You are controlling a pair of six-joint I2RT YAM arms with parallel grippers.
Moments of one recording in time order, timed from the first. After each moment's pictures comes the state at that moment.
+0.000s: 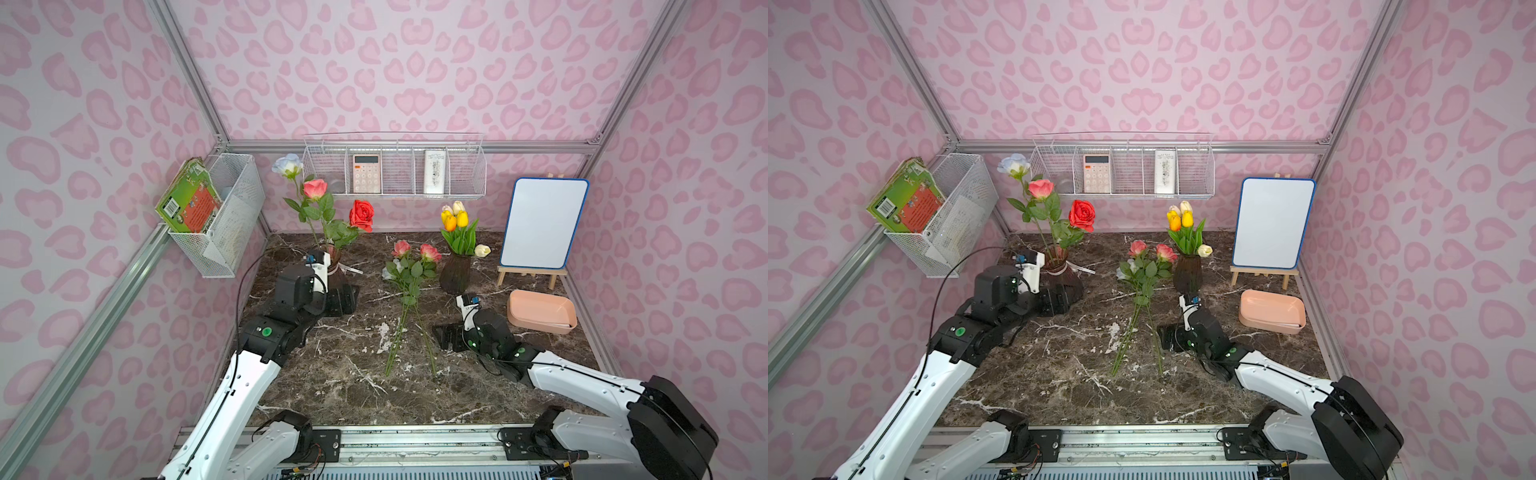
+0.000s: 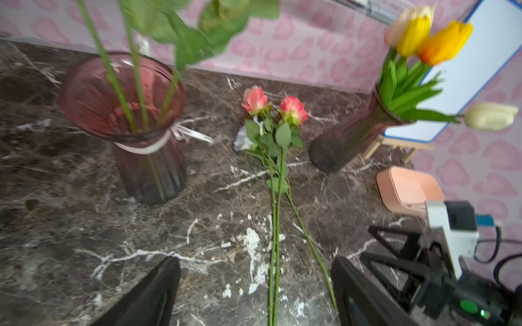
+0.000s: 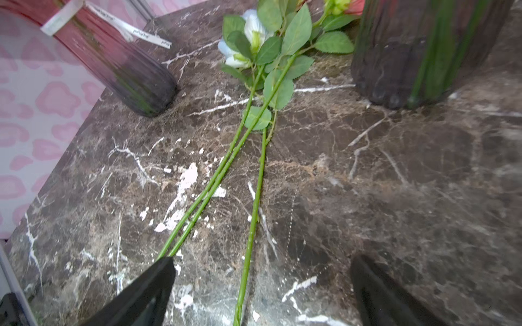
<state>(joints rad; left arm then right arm) -0.35 0.96 1.03 -0.66 0.10 -0.37 0.74 1.19 0.50 0.13 0.02 0.50</state>
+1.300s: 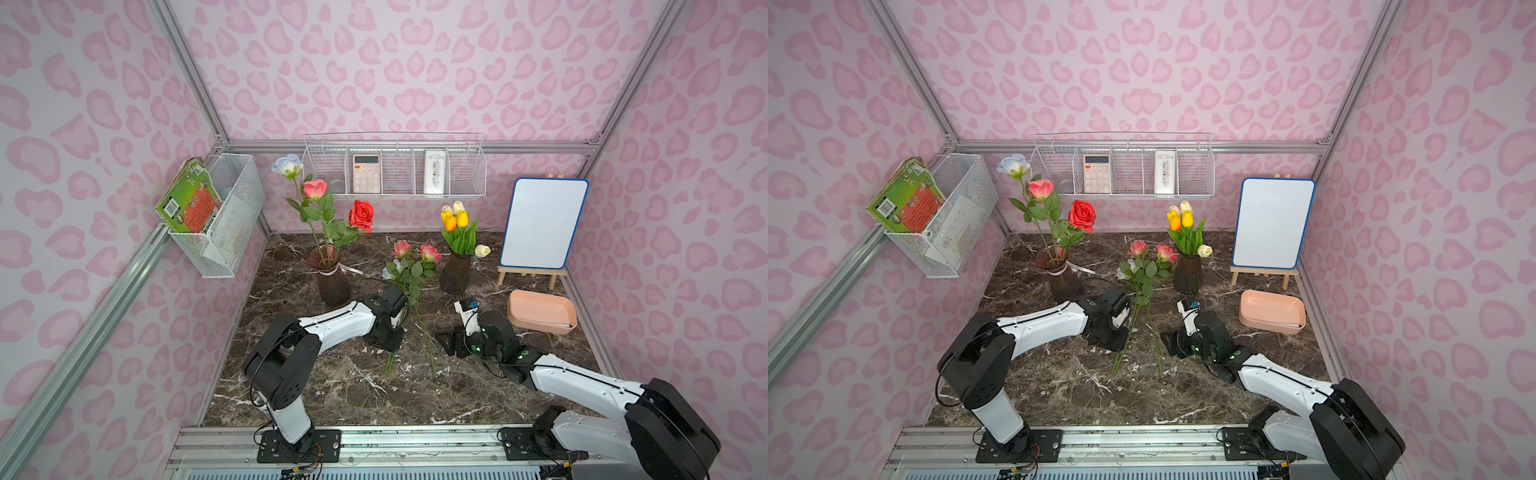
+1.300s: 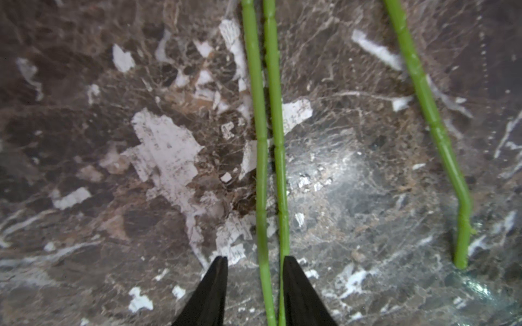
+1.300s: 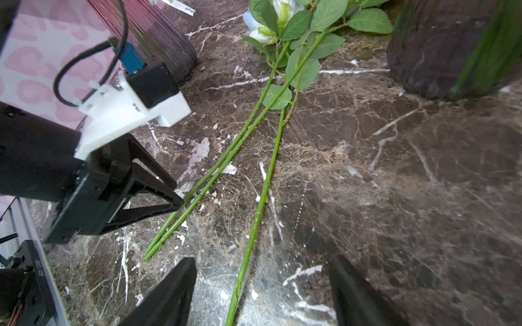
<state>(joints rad) -0.69 1.74 1.07 -0.68 0.07 -0.36 0.69 1.18 0.43 0.16 -0.15 0.39</state>
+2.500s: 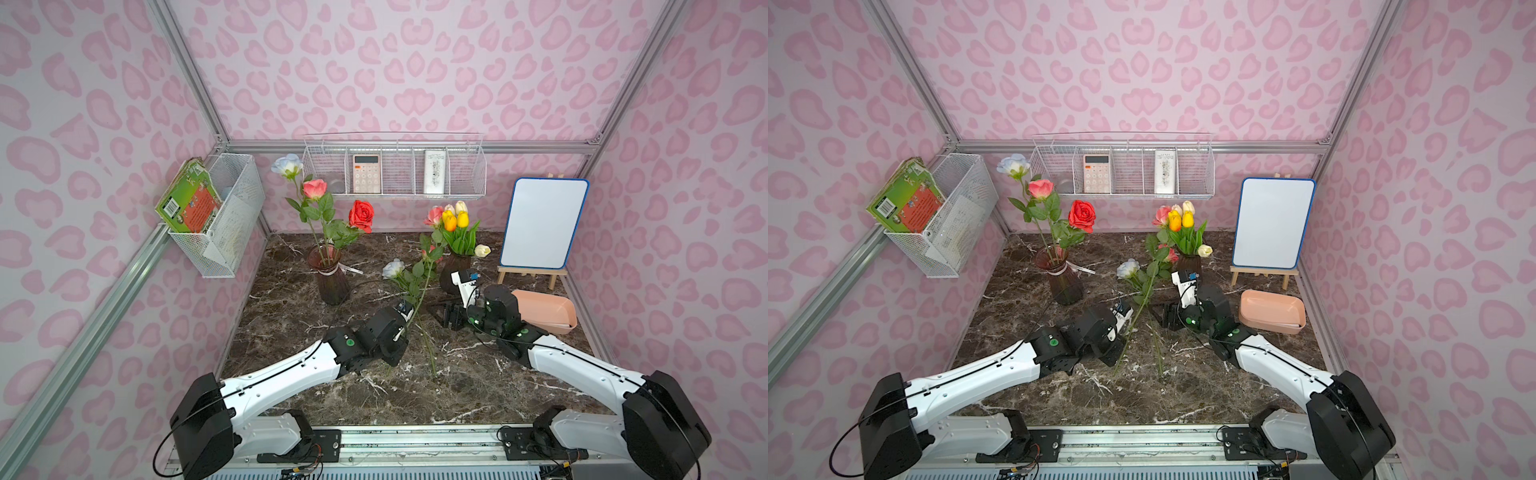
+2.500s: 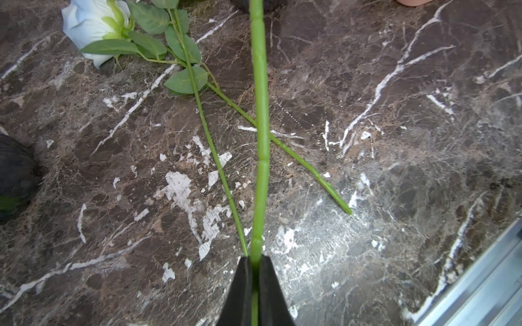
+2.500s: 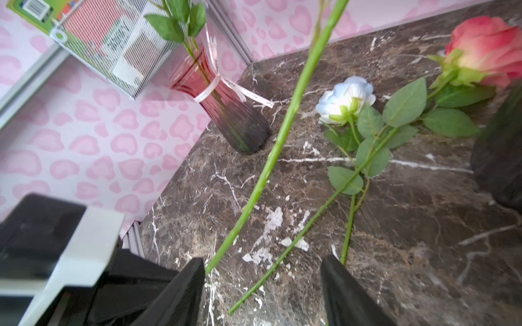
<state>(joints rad) -0.92 1.22 0.86 -0.51 -0.16 -0.26 0.59 1.25 0.64 0.27 -0.41 0.52</state>
